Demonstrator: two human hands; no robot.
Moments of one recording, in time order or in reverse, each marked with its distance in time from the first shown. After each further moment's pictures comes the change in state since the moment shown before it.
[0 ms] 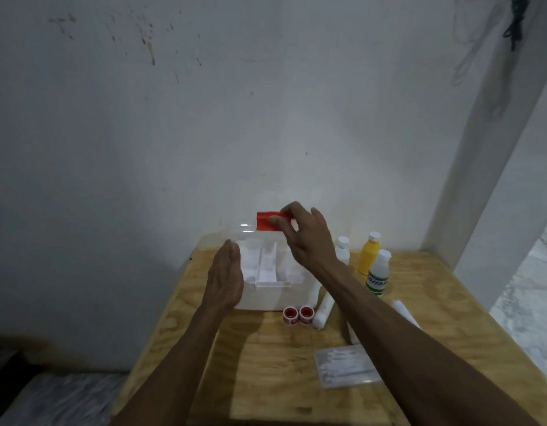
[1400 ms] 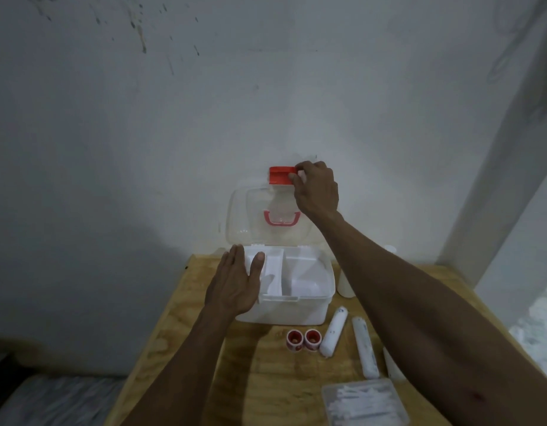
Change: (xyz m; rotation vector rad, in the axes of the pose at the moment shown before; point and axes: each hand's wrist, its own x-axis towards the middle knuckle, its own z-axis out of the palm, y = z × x) left_hand 0.040 0.004 0.018 0.461 -0.142 0.063; right_hand 0.134 0.053 0.031 -0.239 0.086 0.189
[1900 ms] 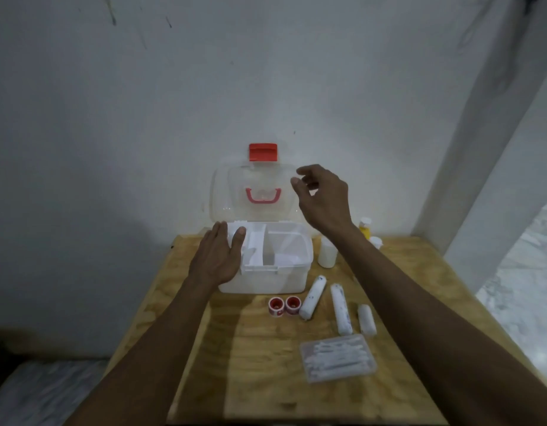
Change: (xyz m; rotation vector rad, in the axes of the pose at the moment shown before) left_hand 0.007 -0.010 0.004 0.019 0.002 0.017; right_hand -0.089 0.019 -0.070 0.254 -0.003 0.009
